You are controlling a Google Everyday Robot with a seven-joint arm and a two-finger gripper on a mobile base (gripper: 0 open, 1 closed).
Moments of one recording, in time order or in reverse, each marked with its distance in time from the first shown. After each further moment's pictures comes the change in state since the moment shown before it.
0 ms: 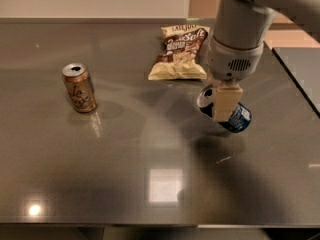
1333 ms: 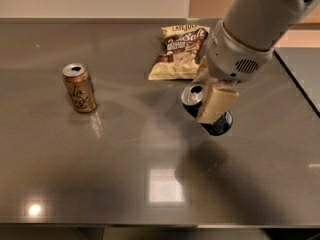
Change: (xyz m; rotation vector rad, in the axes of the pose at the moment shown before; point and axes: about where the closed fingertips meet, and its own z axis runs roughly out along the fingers) arm -0.042 0.029 -0.032 0.073 -0.265 -0.054
